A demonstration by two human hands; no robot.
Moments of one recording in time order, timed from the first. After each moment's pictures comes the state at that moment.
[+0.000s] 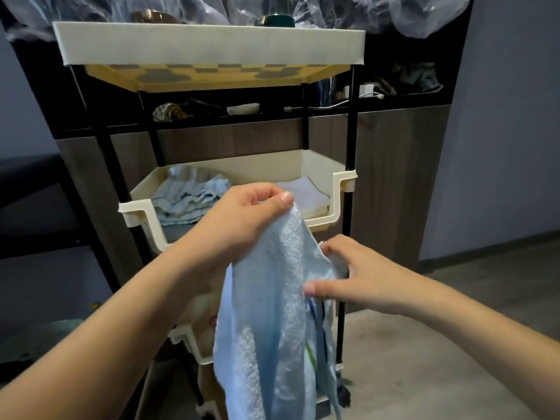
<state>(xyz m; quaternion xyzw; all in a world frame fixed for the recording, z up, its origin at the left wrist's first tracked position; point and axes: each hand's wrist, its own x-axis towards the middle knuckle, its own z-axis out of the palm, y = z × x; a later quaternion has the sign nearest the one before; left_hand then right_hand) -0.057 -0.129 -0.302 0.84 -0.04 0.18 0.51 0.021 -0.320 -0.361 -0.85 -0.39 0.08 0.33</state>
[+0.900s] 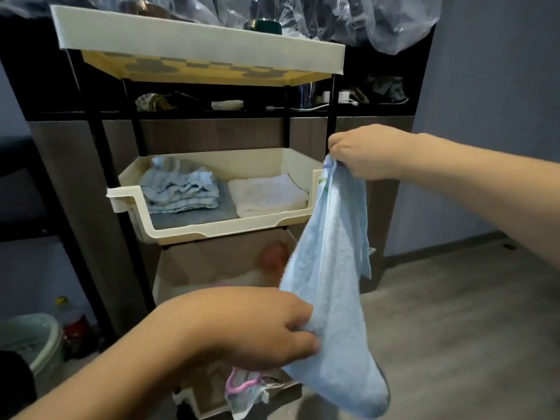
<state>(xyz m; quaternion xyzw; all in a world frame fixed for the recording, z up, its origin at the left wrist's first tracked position) -0.136 -0.187 -0.319 0.97 -0.11 -0.18 0.09 0.092 -0.329 -0.227 -0.82 -0.43 -0.26 -0.26</state>
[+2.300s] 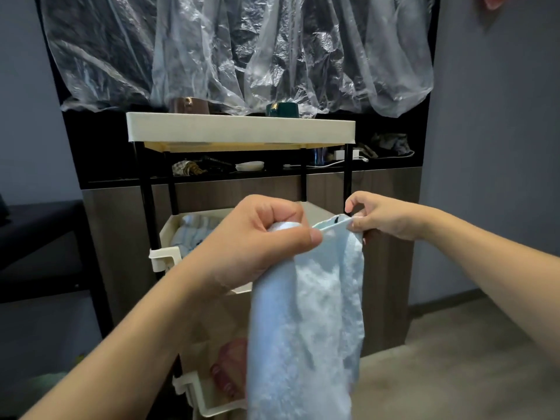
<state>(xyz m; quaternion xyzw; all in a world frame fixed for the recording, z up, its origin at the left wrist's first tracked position) -0.128 -0.141 -0.233 0.82 -0.22 0.19 0.49 0.107 -0.332 -0.246 -0.82 -0.37 0.09 0.43</state>
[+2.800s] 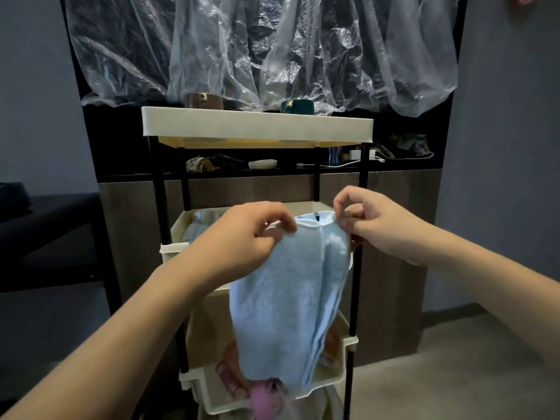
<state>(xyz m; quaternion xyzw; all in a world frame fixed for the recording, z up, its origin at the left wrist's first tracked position) -0.106 -0.108 -0.242 0.93 -0.07 0.27 0.23 0.032 -0.304 -0.245 -0.77 -0.44 0.00 0.47</state>
